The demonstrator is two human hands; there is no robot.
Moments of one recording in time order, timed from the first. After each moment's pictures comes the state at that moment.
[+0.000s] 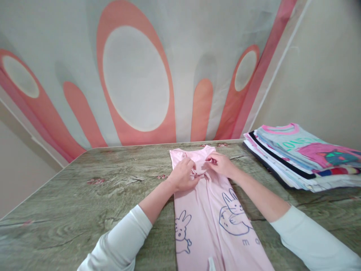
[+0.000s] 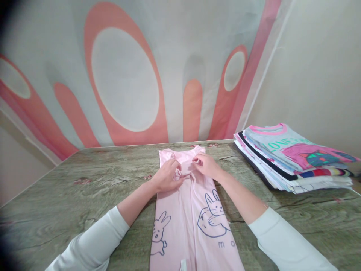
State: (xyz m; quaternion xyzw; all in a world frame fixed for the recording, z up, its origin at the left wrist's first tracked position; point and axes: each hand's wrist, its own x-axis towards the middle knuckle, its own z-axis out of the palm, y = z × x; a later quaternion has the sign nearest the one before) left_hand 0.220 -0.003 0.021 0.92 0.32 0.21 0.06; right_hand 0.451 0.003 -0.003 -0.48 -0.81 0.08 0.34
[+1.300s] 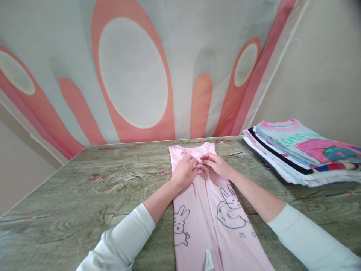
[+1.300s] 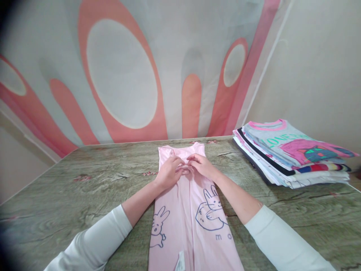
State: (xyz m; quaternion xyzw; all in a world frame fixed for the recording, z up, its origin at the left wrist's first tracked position) left_hand 0.236 -0.007 0.013 0.90 0.34 0.27 0.09; right_hand 0.429 -0.009 -0.013 -0.47 -0.67 0.39 0.43
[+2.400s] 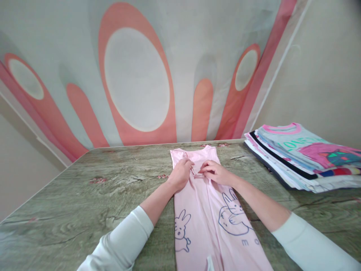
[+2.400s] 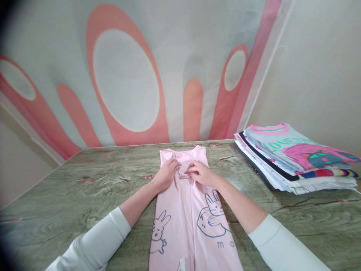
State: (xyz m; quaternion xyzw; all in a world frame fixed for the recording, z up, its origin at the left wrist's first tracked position) left_hand 0.218 0.013 -0.002 0.90 0.34 0.26 0.09; right_hand 0.430 -0.018 -0.009 -0.40 -0.83 0.22 0.32
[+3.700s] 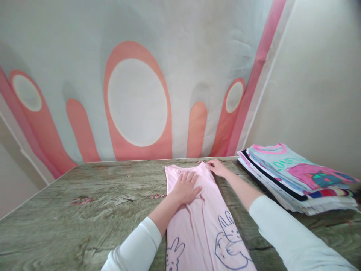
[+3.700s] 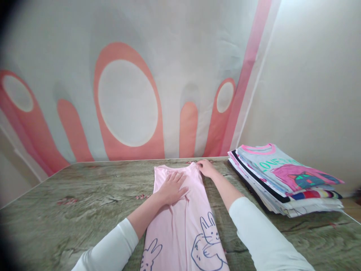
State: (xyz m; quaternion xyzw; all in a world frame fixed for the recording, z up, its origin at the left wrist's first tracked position) left_hand 0.257 0.034 -0.016 0.92 0.37 0.12 -0.03; right_hand 0.500 0.100 -0.021 -0.64 -0.71 0.09 0.28
